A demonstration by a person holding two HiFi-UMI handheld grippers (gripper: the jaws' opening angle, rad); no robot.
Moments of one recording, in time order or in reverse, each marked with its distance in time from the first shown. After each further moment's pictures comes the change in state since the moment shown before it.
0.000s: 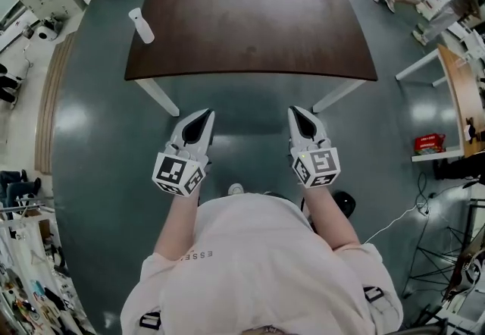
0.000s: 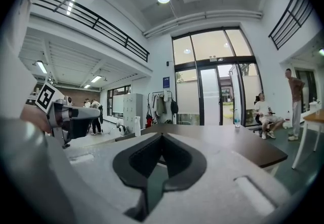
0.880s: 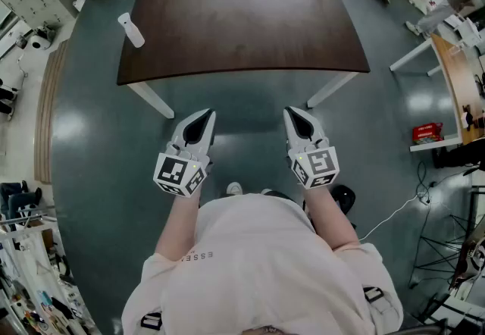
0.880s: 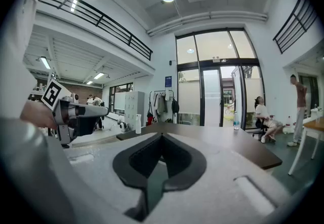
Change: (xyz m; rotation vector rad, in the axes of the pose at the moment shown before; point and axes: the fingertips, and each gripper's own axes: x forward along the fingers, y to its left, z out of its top) left arm 0.004 -0.015 -0.001 -0.002 0.007 -0.054; right arm -0.016 0.010 0.003 -0.050 0.016 0.011
